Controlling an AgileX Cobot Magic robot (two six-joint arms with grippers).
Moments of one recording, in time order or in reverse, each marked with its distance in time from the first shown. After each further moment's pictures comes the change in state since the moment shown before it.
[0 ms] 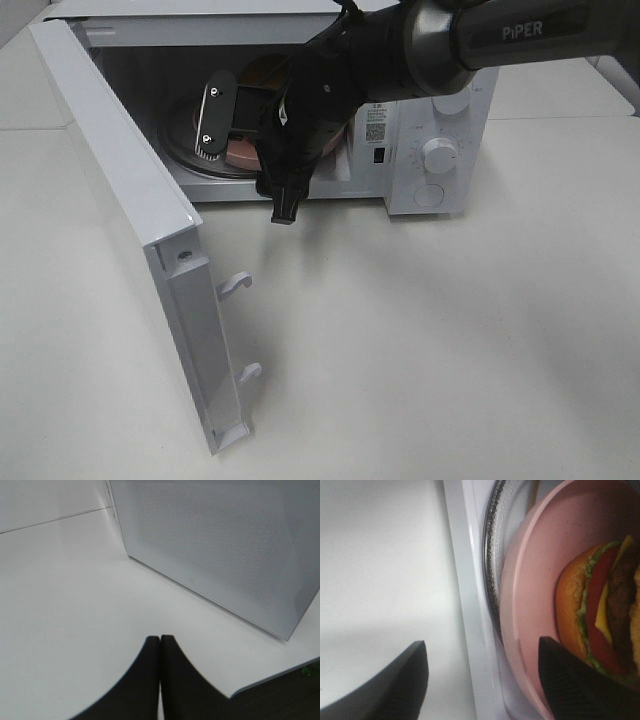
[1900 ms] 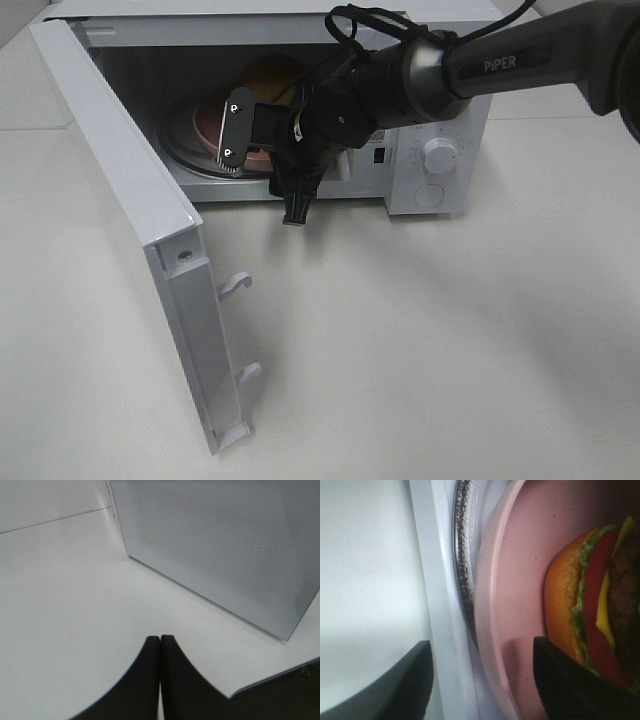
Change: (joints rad) left arm 0.000 0.000 0.000 0.000 0.000 0.000; right arm -0.056 0.085 -0.011 -0.059 -0.152 0.009
